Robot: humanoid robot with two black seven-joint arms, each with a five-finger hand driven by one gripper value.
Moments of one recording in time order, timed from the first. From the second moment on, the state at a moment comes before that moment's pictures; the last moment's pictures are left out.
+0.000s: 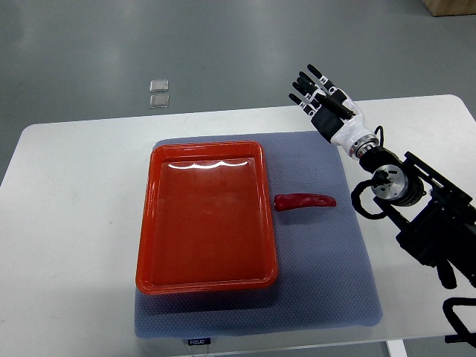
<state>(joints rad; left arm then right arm) -0.11 0.00 0.07 -0.23 0.13 -0.01 0.06 0.64 -0.11 0.98 0.86 -0.16 0.15 0.19</state>
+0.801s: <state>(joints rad) -0.11 0.00 0.07 -0.23 0.13 -0.01 0.06 1.02 -0.37 0.29 0.89 -0.44 0.27 0.08</state>
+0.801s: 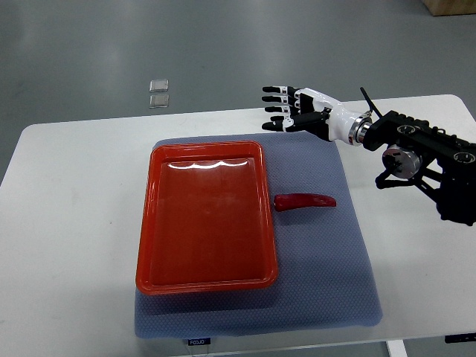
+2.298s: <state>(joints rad) -0.11 0.00 0.07 -0.22 0.13 -0.01 0.06 1.38 -0.43 -0.47 1.19 -0.62 0.06 -0.03</state>
